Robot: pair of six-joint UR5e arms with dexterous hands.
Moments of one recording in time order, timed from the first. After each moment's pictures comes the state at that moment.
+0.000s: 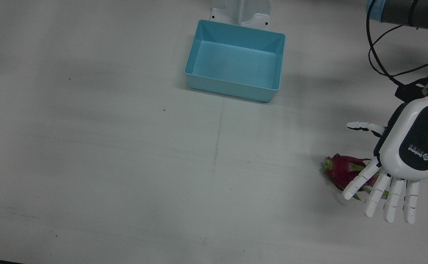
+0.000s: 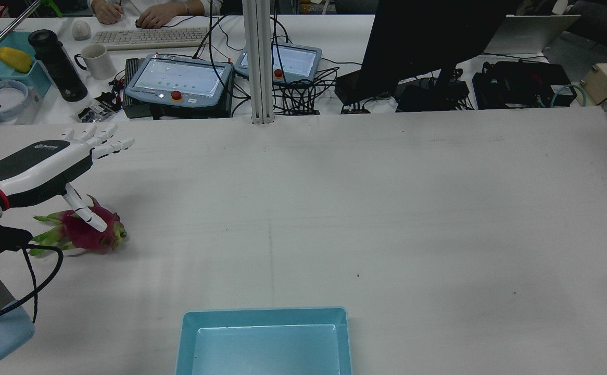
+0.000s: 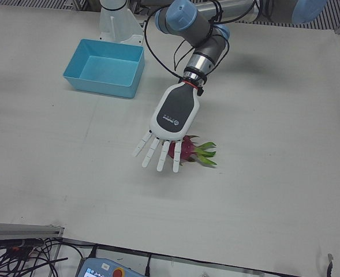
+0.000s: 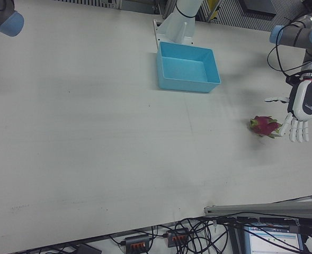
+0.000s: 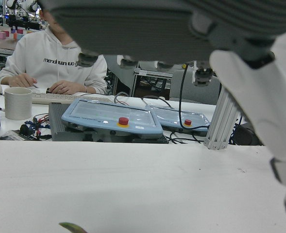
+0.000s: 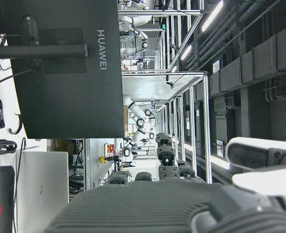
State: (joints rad) left arm -0.83 -1.95 -1.95 0.77 1.35 1.43; right arm 1.51 -1.56 1.56 -3.06 -1.49 0.05
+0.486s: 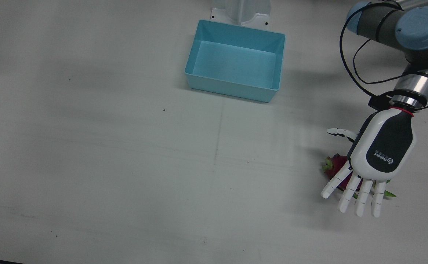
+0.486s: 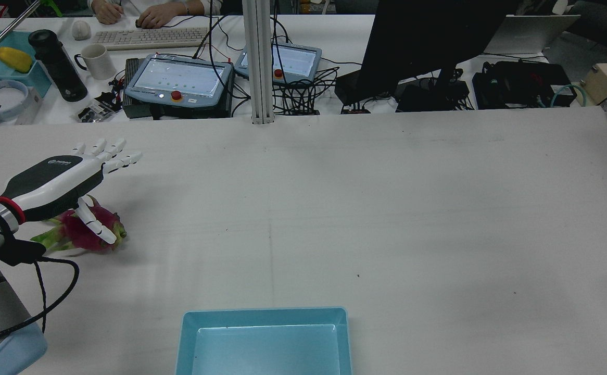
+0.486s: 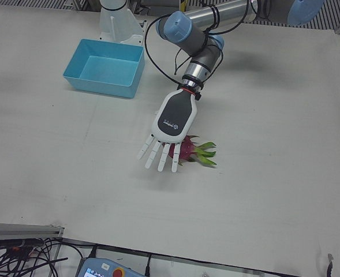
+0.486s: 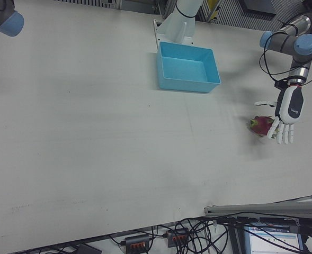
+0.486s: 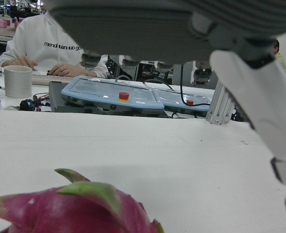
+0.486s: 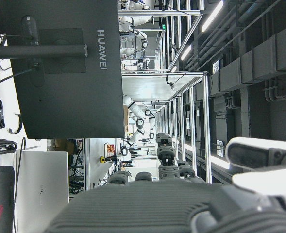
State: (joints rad) left arm -0.75 -1.92 -1.89 0.72 1.28 1.43; right arm 1.51 -1.56 1.56 -3.06 -1.49 0.05
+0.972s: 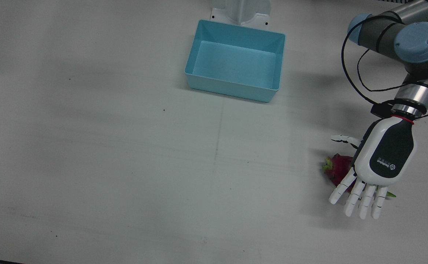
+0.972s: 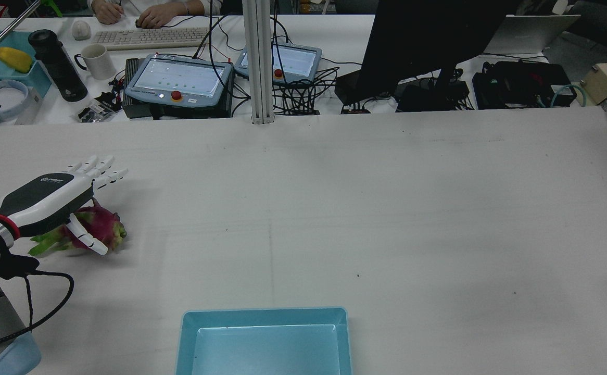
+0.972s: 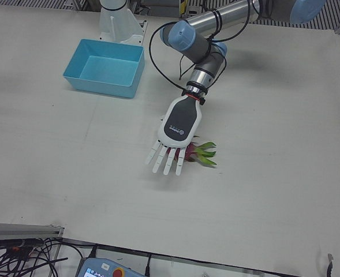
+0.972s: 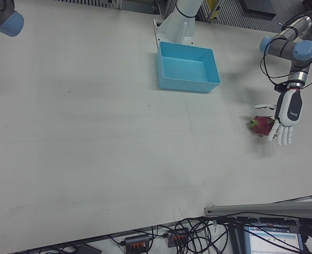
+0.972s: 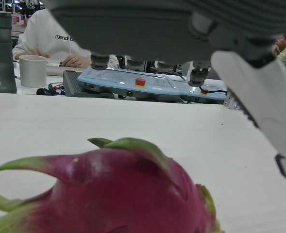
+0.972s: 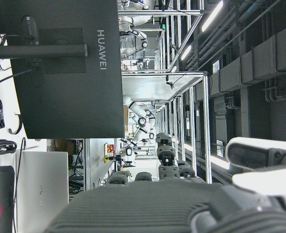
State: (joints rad) left arm -0.75 -1.87 -1.85 0.65 1.28 1.43; right arm 1.51 -1.56 1.56 -3.06 -1.49 0.05
